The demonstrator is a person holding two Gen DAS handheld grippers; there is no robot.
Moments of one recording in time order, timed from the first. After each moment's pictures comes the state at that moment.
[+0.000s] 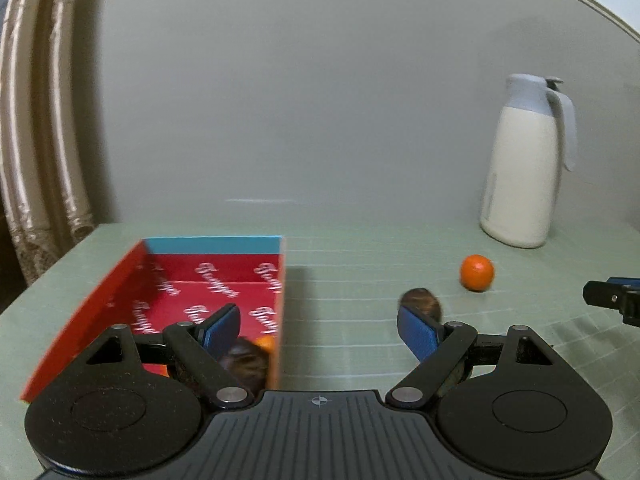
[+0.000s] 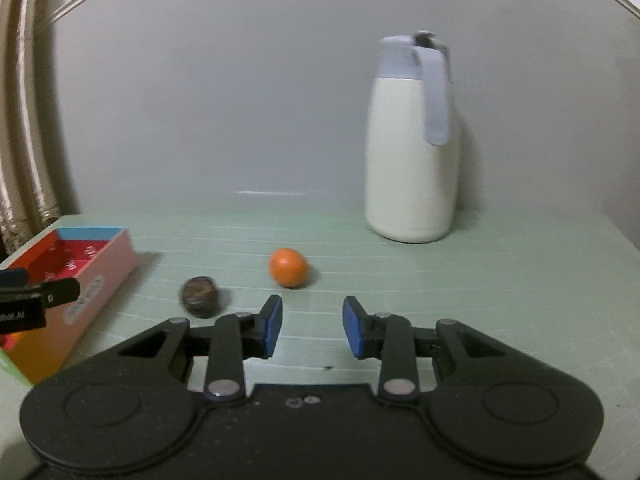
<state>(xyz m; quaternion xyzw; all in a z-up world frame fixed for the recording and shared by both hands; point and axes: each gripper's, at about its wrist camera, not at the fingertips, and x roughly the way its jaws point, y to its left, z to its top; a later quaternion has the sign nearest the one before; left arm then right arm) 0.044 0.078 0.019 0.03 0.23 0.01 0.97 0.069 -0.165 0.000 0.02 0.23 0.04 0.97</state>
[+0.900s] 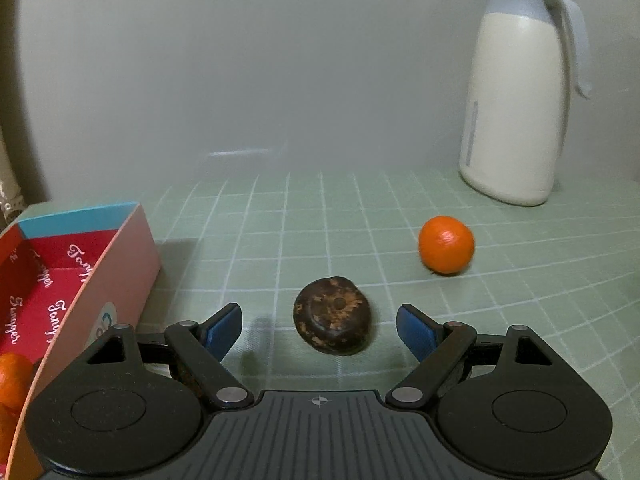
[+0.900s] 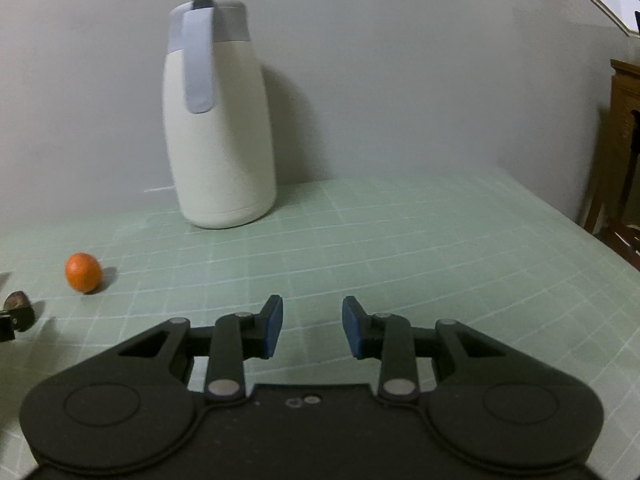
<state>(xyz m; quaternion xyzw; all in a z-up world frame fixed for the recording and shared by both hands) 0.142 -0.011 -0.036 0.05 0.30 -0.01 0.95 0.093 -0.301 -0.036 0.06 0.25 -0.09 0.96</state>
